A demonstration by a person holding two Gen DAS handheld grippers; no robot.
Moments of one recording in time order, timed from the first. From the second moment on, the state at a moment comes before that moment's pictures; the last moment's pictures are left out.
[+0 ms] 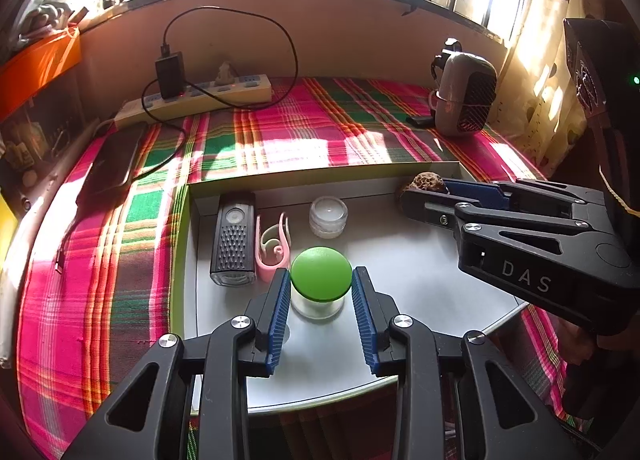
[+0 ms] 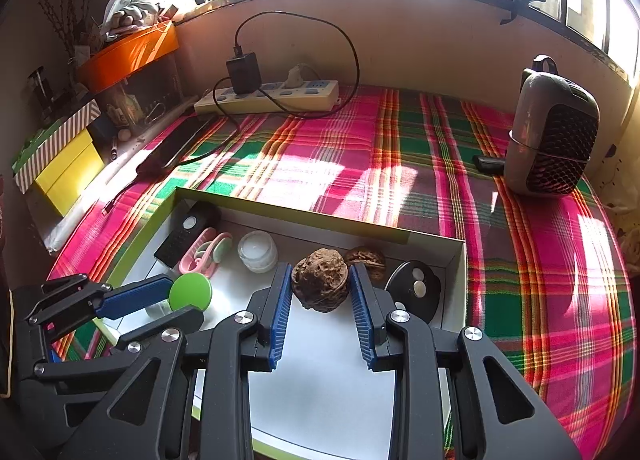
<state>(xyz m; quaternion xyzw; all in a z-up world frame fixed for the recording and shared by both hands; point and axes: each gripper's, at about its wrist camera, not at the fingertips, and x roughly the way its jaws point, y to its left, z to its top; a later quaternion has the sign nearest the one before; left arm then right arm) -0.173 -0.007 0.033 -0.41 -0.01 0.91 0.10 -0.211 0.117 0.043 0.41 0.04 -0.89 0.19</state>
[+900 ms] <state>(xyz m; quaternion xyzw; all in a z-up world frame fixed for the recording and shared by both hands) -0.189 -0.009 0.020 -0.41 -0.02 0.90 0.11 -0.245 0.089 0.020 0.44 0.09 -0.87 0.20</state>
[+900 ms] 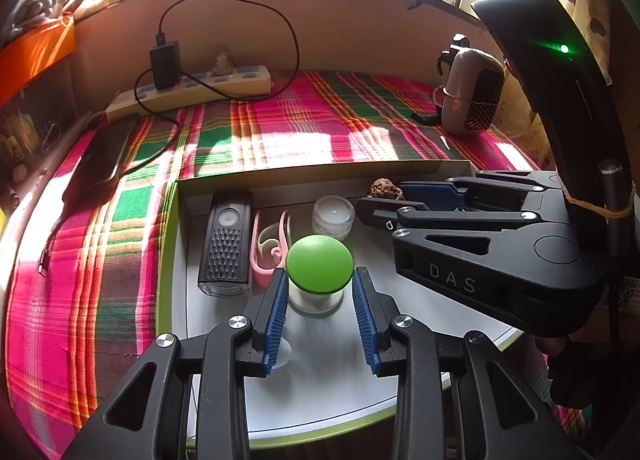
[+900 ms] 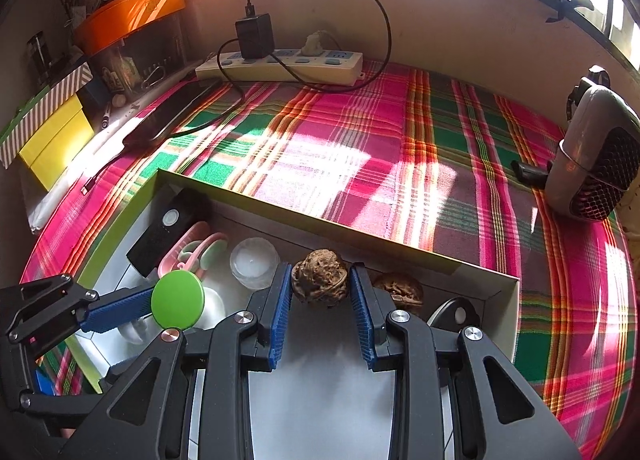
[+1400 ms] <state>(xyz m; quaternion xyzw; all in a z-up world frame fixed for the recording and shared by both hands) -0.190 -0.010 0.019 -0.41 -0.02 0.90 0.11 -0.246 0.083 0.018 0.45 0.10 -0.87 0.19</state>
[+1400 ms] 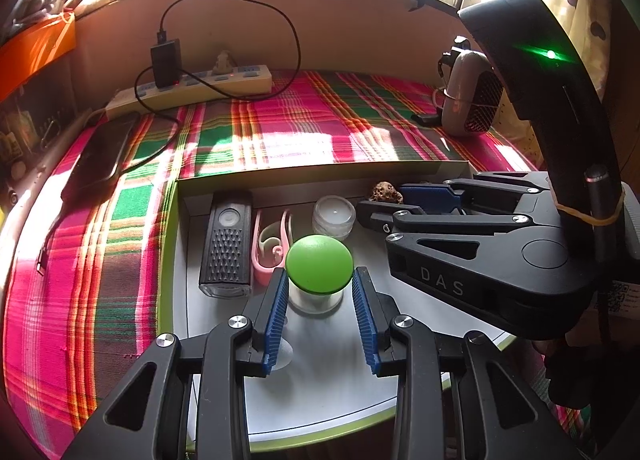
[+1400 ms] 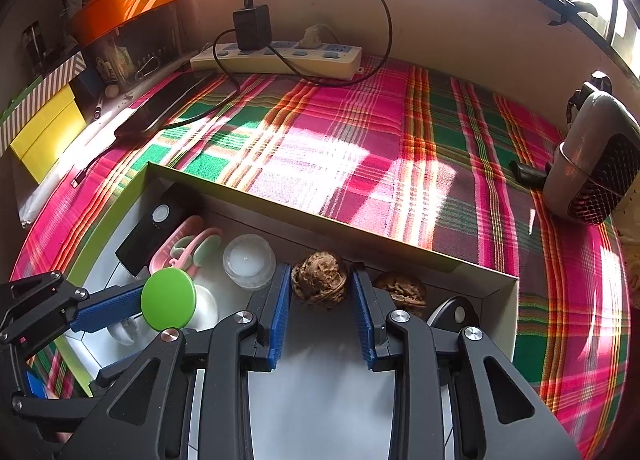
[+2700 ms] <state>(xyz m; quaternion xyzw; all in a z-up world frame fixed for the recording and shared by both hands) -0.170 -0.007 0.034 -0.39 -0.01 0.91 0.11 -0.230 0.092 0.036 0.43 0.08 -0.88 0.17</state>
